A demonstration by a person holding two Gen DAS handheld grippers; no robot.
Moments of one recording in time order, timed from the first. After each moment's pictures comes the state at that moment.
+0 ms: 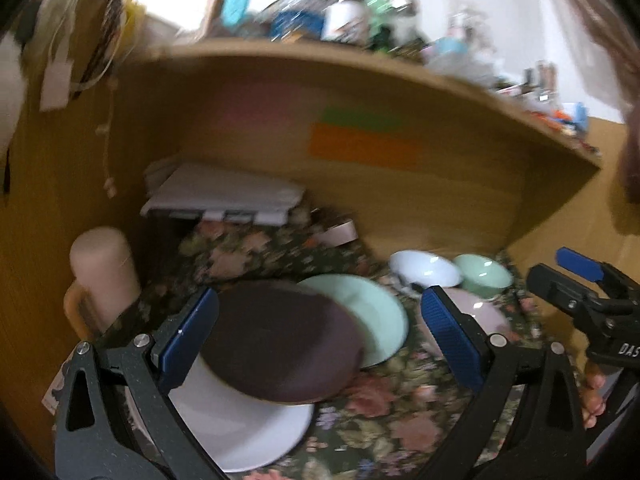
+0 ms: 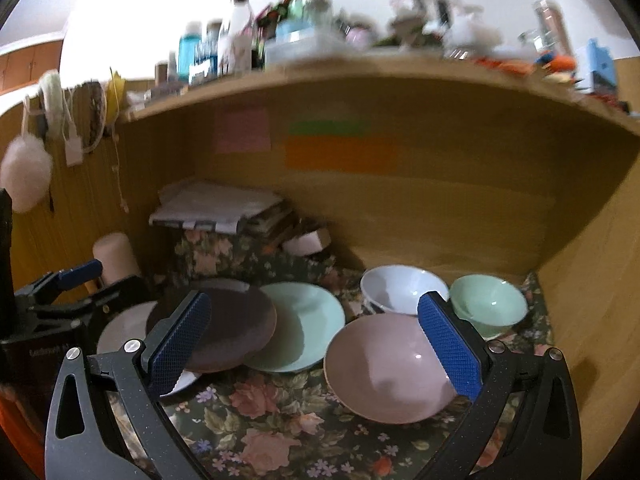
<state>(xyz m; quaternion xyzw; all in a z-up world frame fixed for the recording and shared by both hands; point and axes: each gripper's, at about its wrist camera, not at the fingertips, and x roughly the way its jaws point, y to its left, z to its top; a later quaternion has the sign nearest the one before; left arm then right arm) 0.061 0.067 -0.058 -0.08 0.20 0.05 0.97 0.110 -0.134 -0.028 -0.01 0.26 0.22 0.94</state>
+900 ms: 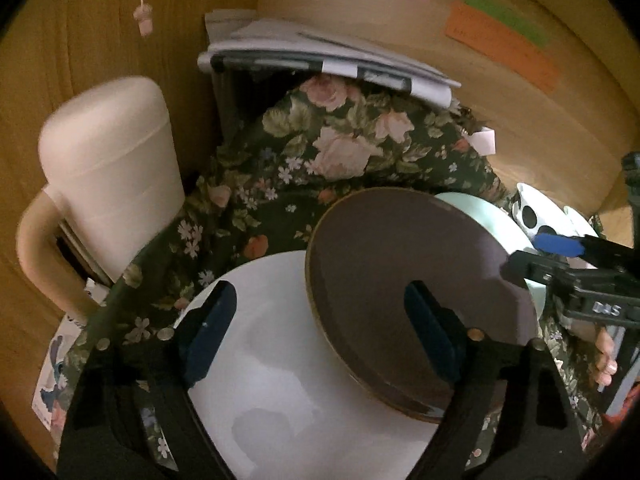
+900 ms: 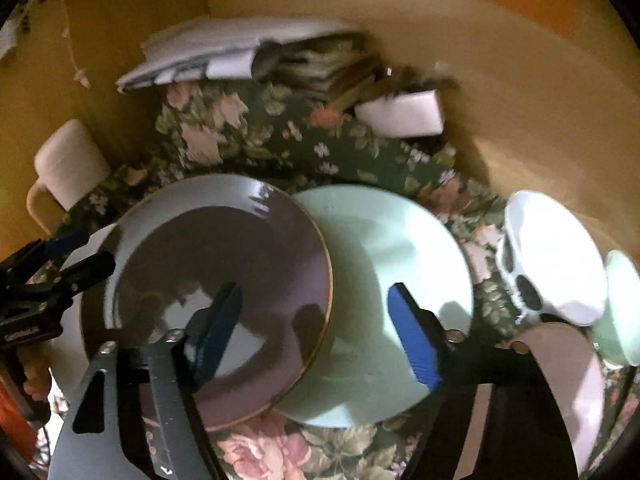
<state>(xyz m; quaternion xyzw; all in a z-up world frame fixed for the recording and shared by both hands) 0.137 0.182 -0.165 -0.13 0.37 0.12 0.91 0.241 -0.021 -0.152 -0.08 0.47 0.31 0.82</state>
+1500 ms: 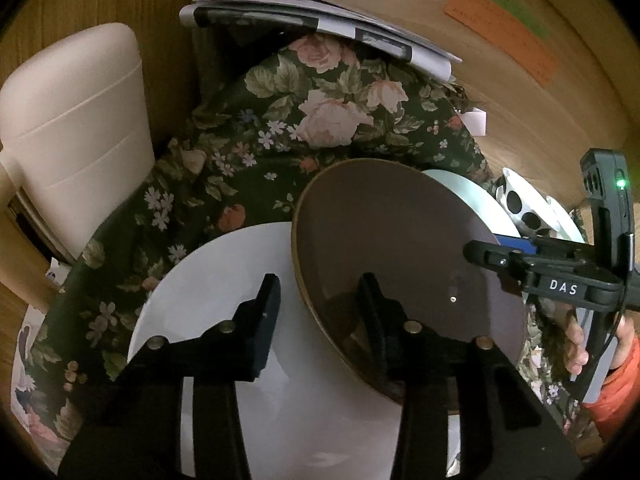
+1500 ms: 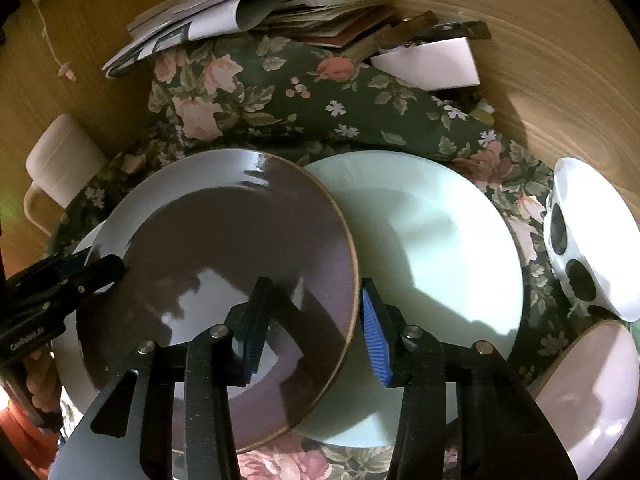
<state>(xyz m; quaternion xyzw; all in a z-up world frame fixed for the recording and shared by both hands) 0.145 0.189 -0.173 -0.17 0.41 0.07 0.89 0.254 -0.008 -0.174 -0.06 0.53 0.33 0.78</state>
